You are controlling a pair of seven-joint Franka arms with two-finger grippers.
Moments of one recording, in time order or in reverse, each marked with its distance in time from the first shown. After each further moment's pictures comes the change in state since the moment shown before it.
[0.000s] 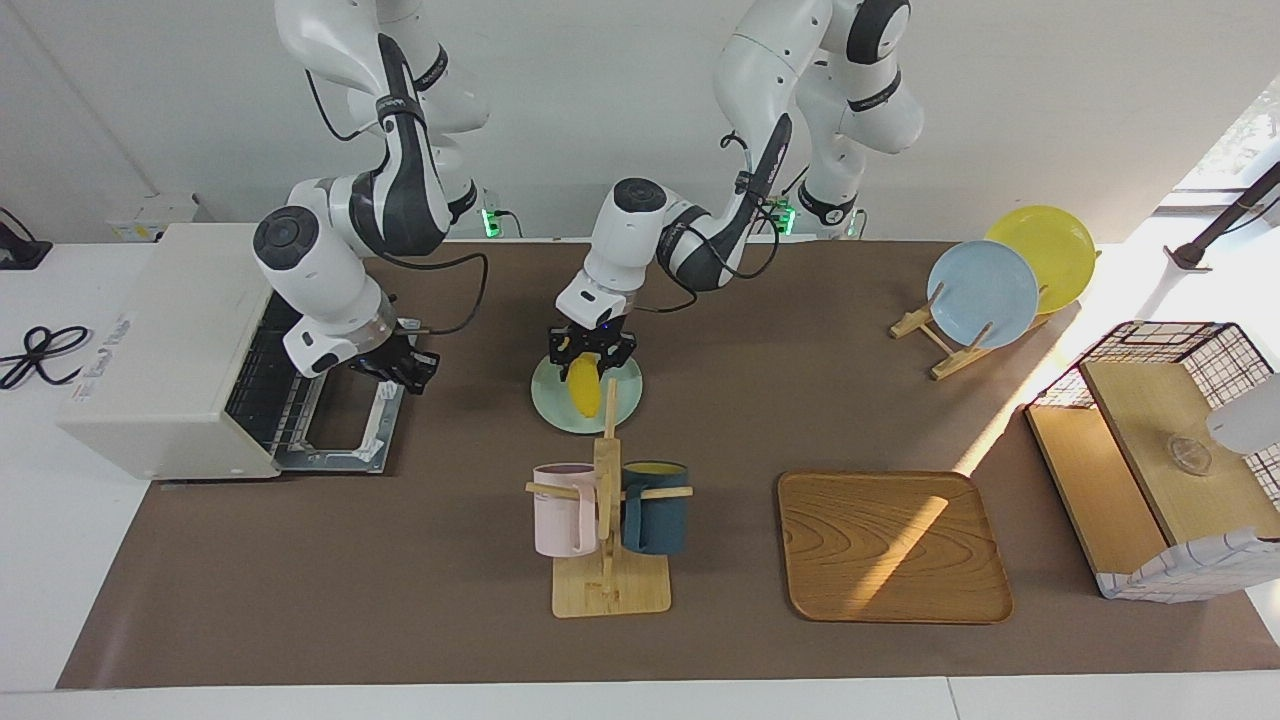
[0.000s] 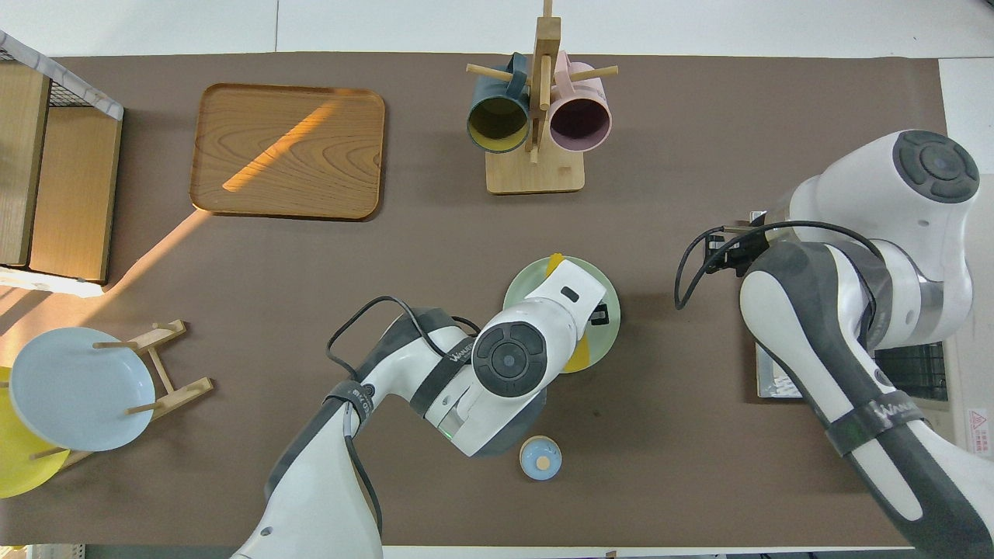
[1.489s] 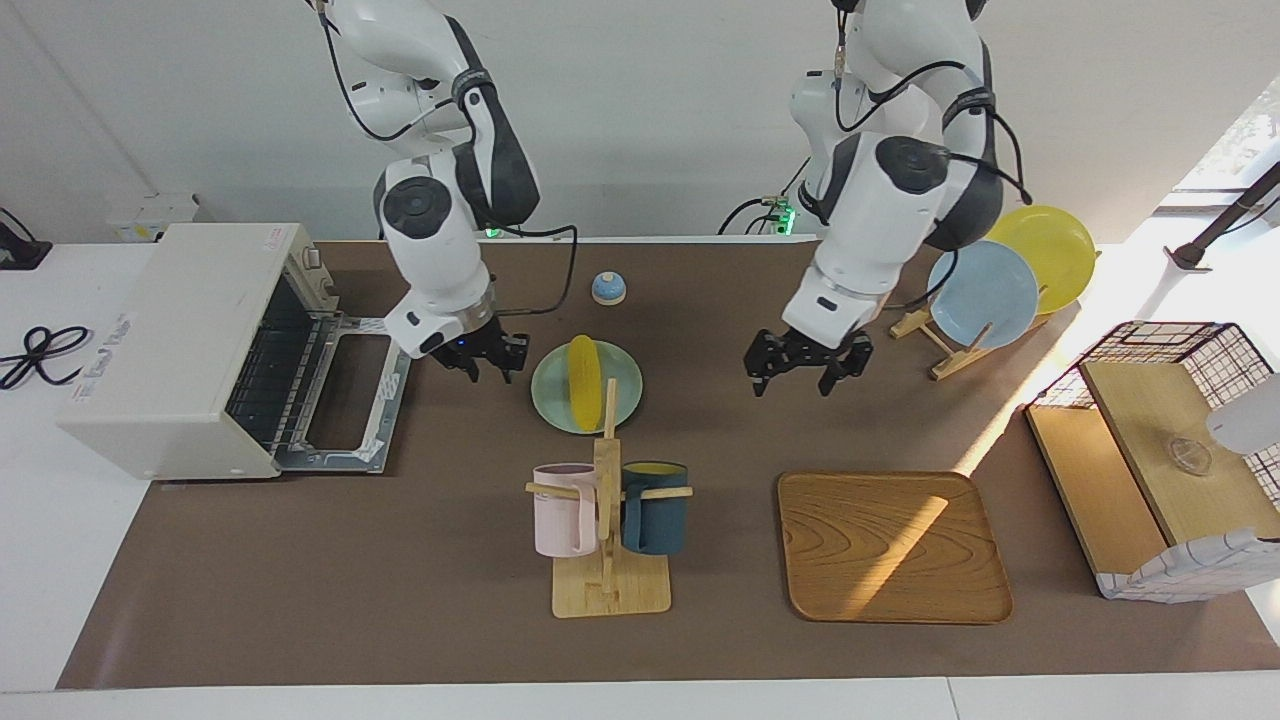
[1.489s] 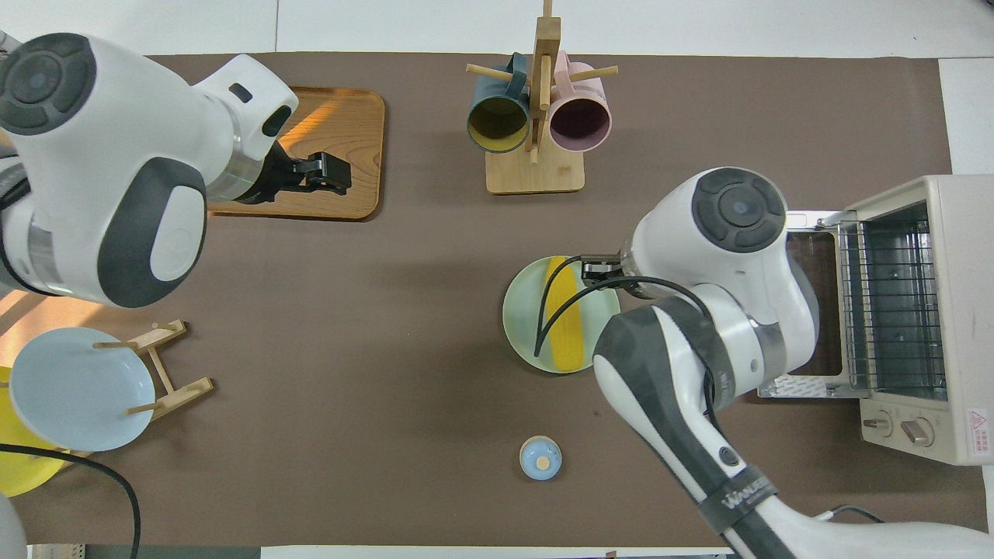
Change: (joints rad) left arm 0.554 -0.237 0.014 0.238 0.012 -0.697 0.570; right arm 0.303 0.016 0.001 0.050 -0.036 0.021 0.330
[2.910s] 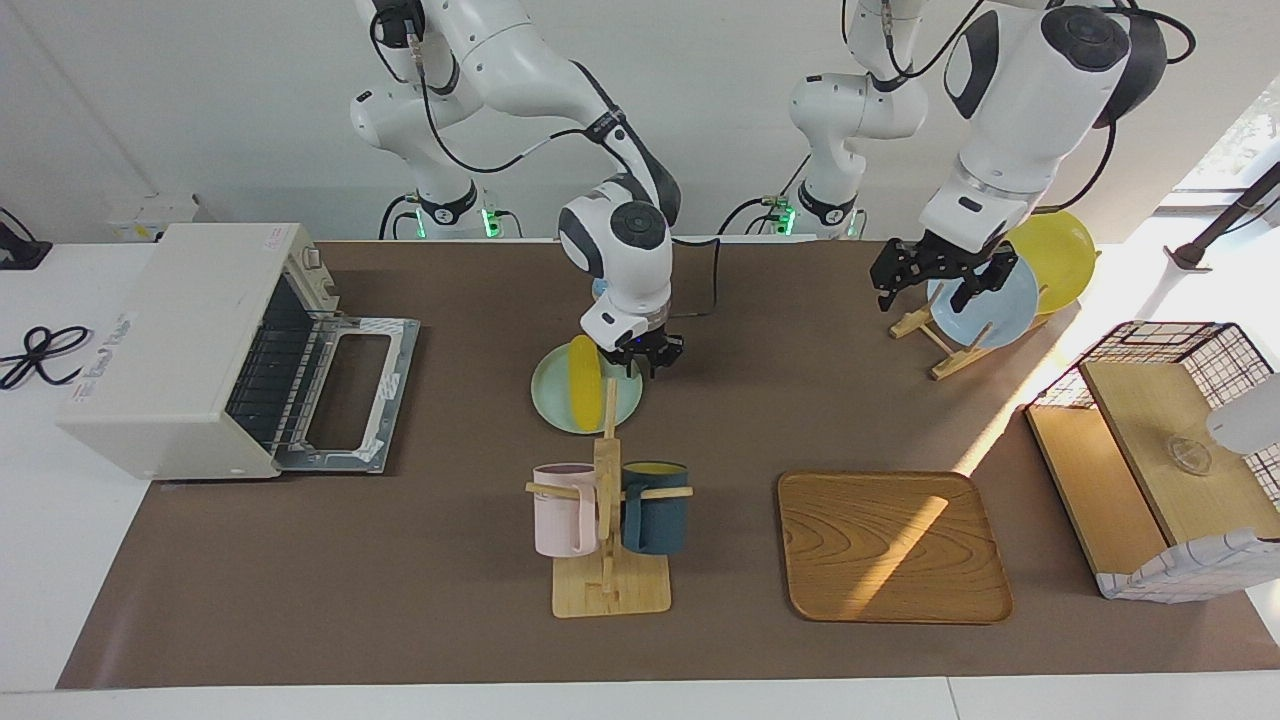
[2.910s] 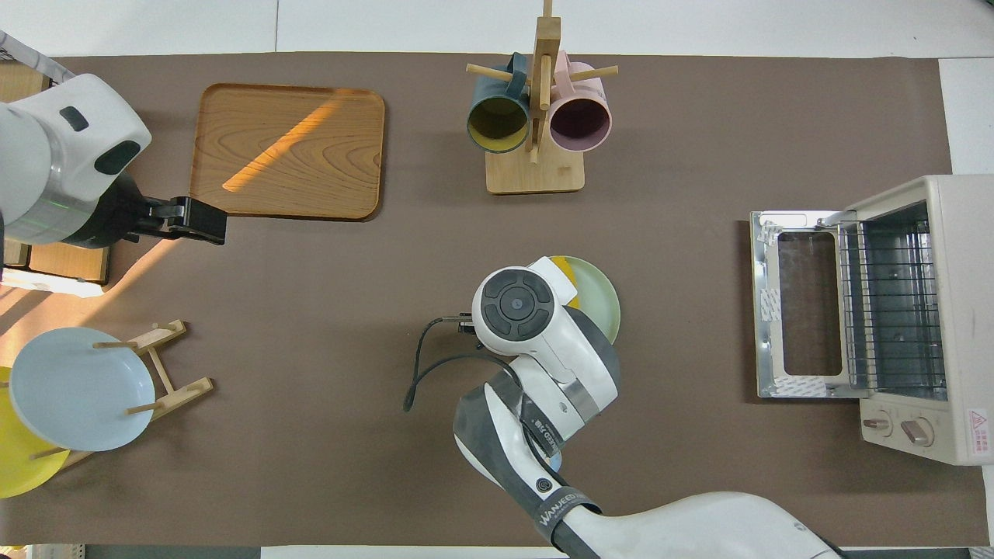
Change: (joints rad) left arm 0.119 -0.193 -0.007 -0.017 0.084 -0.295 0.173; right arm 0.248 0.223 -0.002 0.004 -0.004 0.228 0.233
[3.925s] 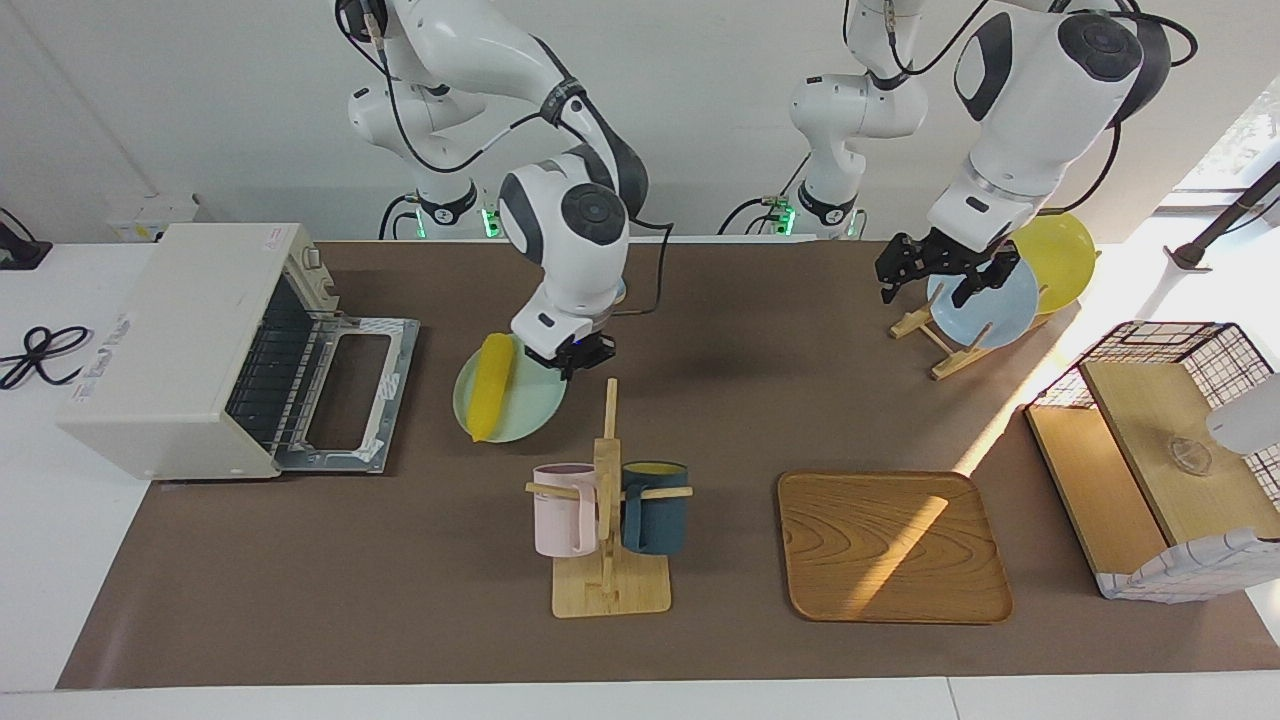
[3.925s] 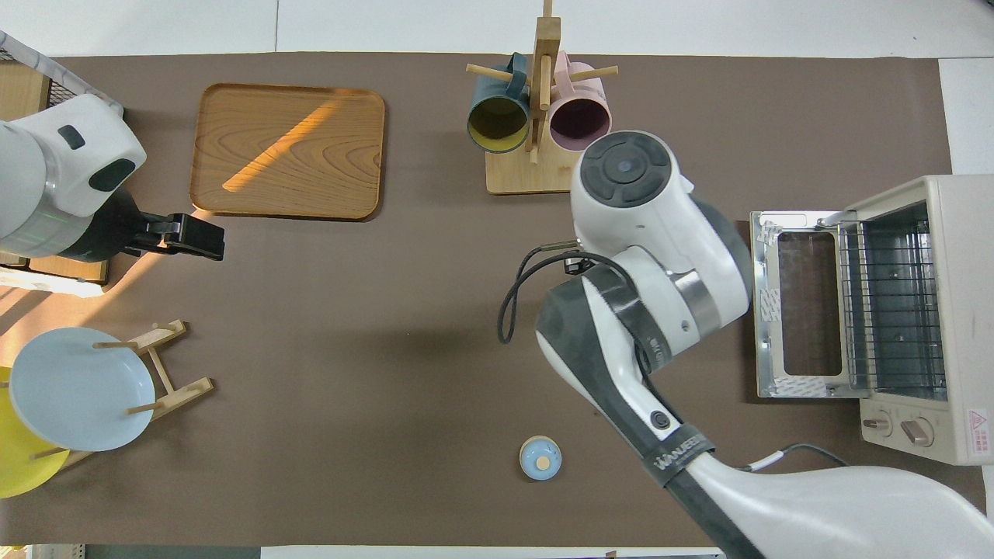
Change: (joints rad) left arm 0.023 -0.009 -0.014 -0.046 -0.033 0.010 0.030; right arm -0.268 -0.095 -0.025 0.234 -0.164 -0.531 -0.316
